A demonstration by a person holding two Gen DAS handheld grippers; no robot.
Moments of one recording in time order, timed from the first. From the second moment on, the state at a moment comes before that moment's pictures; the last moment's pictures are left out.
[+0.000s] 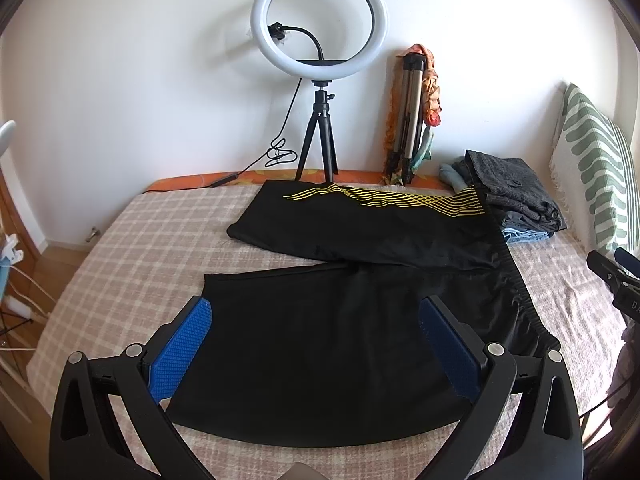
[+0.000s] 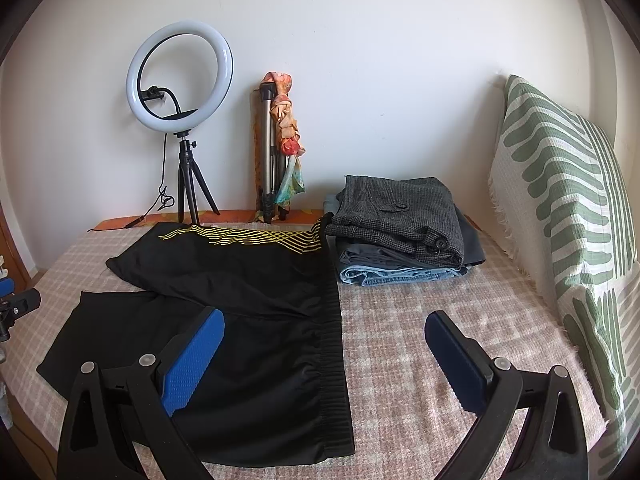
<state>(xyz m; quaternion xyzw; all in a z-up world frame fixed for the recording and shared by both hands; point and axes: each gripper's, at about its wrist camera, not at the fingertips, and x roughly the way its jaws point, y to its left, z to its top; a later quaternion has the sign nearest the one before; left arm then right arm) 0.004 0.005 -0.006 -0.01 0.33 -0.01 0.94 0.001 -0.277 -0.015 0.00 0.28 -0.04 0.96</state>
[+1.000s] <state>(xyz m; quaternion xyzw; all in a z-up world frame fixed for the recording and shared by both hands) 0.003 0.003 -0.005 0.00 0.33 -0.01 0.95 -0.001 -0.277 -0.016 0.00 0.28 -0.04 0.96</state>
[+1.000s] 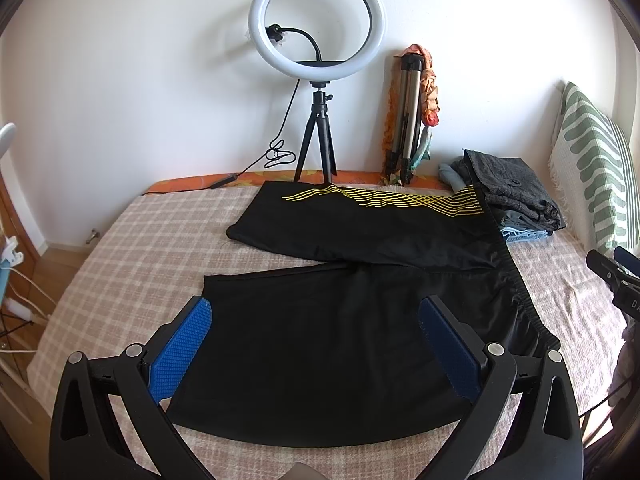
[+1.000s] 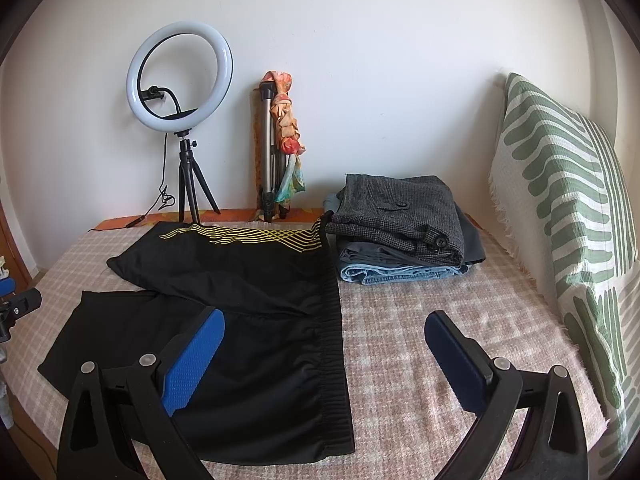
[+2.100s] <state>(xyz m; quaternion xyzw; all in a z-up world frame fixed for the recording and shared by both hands) 0.011 0.011 -0.009 0.00 0.33 -0.01 0.94 0.007 -0.276 -0.025 0.01 0.29 -0.03 0.96</state>
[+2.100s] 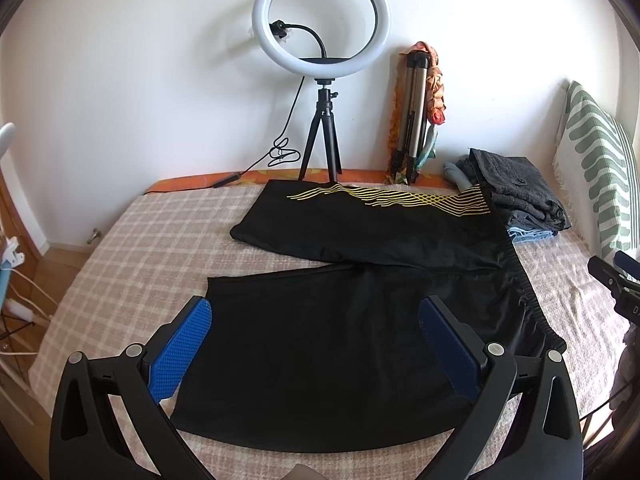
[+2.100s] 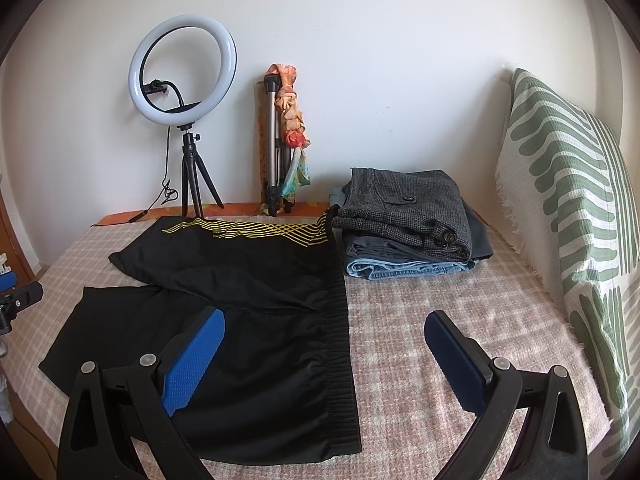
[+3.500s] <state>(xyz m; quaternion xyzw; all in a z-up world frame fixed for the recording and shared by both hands) 0.236 0.063 -0.079 -0.01 0.46 -0.04 0.89 0.404 -0.200 -0.111 -0.19 0.52 0.24 0.80</state>
